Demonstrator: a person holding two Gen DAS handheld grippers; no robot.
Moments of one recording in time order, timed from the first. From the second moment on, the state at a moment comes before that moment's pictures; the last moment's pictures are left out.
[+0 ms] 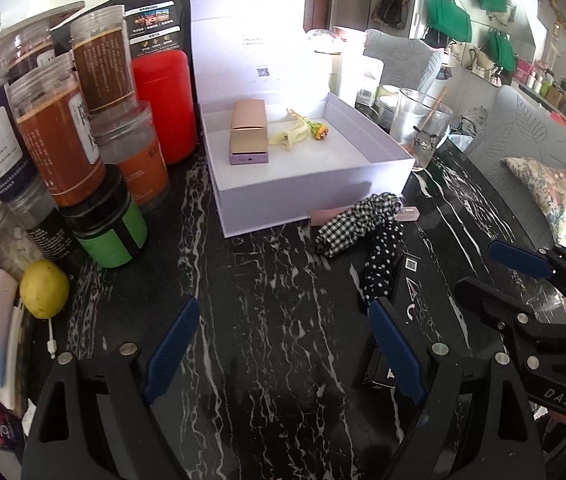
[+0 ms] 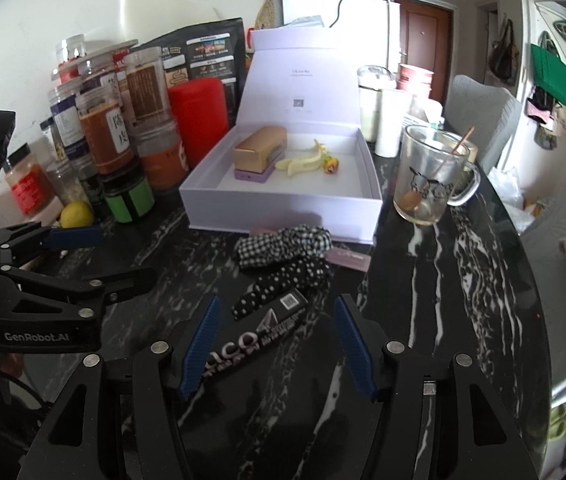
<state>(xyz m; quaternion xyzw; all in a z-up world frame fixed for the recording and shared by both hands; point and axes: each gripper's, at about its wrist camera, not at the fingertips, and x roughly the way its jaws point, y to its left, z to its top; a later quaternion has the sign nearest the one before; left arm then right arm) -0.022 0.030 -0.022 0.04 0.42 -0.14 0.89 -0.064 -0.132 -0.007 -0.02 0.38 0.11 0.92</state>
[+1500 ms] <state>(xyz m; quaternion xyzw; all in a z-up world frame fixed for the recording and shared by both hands) -0.003 0.016 -0.076 0.03 0.47 -0.16 0.87 -0.042 -0.163 -0.061 0.03 0.43 0.12 0.89</state>
